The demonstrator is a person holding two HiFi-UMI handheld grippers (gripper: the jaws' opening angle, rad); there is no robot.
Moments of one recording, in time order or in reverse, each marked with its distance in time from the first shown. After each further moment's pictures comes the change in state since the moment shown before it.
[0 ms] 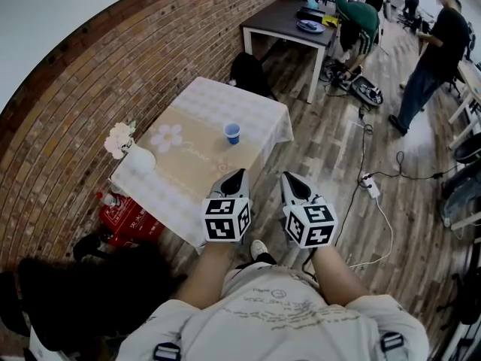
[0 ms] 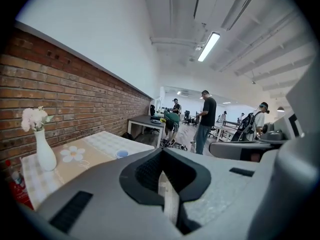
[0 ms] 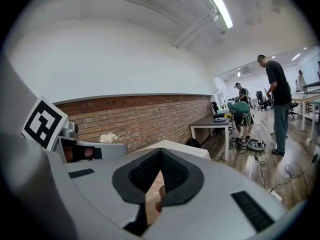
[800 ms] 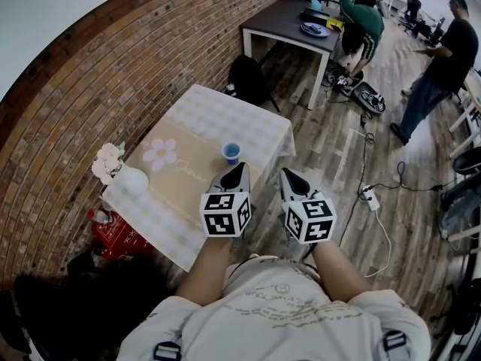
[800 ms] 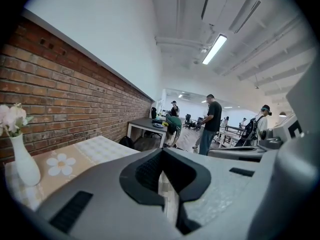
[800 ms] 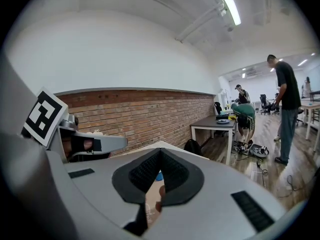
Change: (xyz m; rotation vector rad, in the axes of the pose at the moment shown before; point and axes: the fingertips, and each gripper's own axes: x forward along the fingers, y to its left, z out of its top) left arm 0.113 0.058 0.048 -0.035 -0.031 -0.008; right arm 0.124 -0.046 0.029 -0.050 0.033 0.004
